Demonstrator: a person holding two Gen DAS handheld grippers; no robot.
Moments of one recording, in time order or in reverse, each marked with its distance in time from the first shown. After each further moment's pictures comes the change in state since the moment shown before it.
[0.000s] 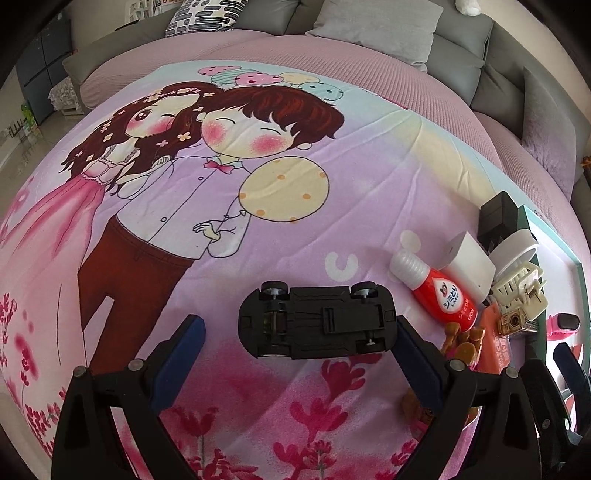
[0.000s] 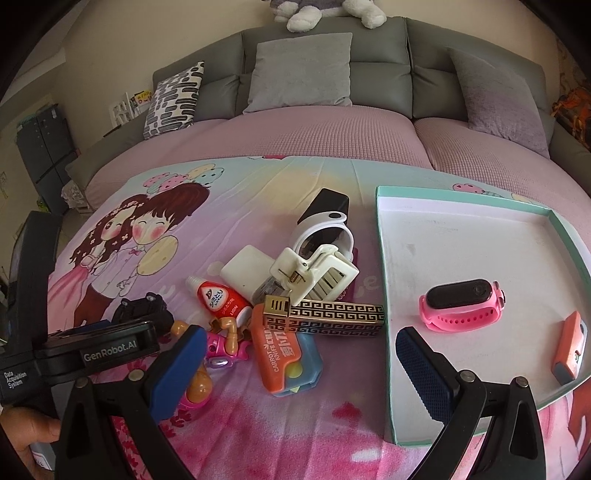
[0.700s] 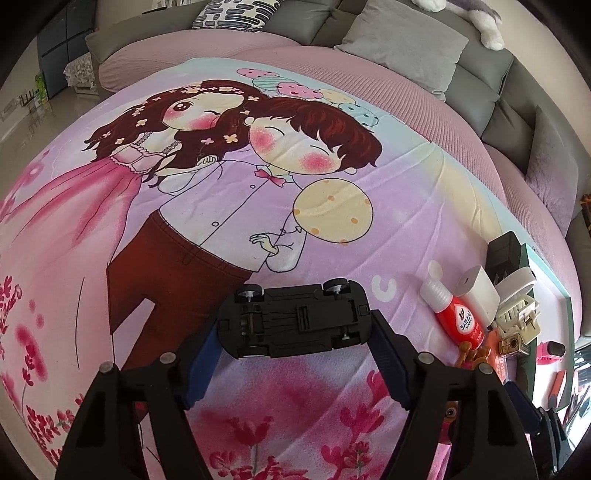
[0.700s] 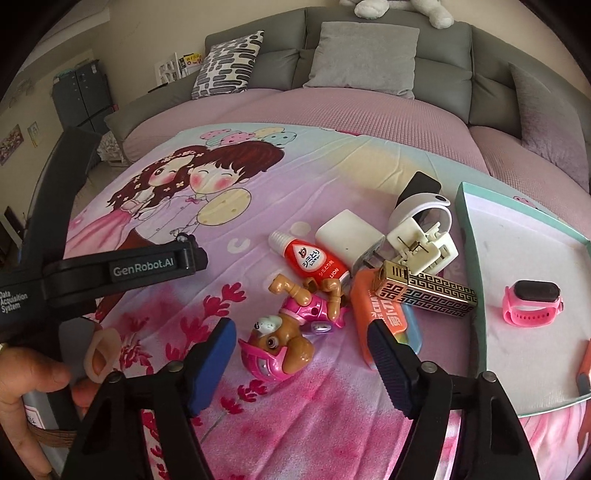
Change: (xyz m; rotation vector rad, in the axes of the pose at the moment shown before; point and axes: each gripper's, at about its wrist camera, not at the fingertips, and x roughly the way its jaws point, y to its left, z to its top) left arm -0.008 0.044 0.004 -0.104 -0.034 -0.051; right arm 0.007 0.063 -0.020 -0.163 0.083 0.089
